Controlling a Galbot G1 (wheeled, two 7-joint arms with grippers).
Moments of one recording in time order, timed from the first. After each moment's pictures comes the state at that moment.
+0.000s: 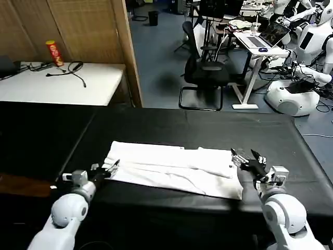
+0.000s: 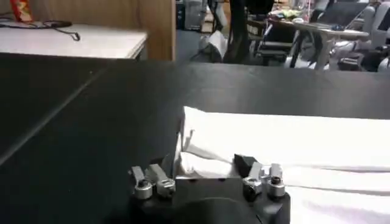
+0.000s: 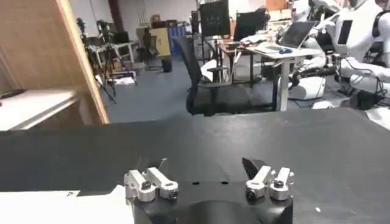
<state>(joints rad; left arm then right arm) 1.23 -1.13 -0.50 -1.77 -0.49 0.43 0.01 -1.30 1.17 0.61 2.06 0.59 -0.50 0.18</state>
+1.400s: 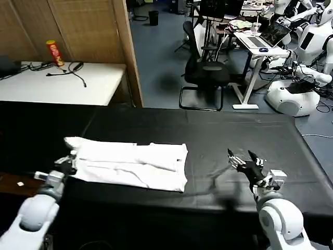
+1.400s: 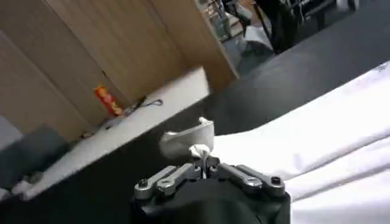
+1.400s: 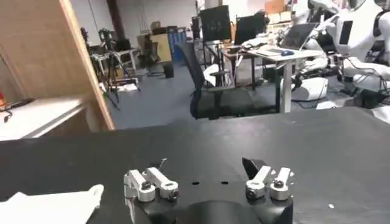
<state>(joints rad) 1.31 -0.96 -0.56 -1.83 -0.19 0.33 -0.05 -1.35 1.23 0.62 2.11 0.54 -0.49 0.18</state>
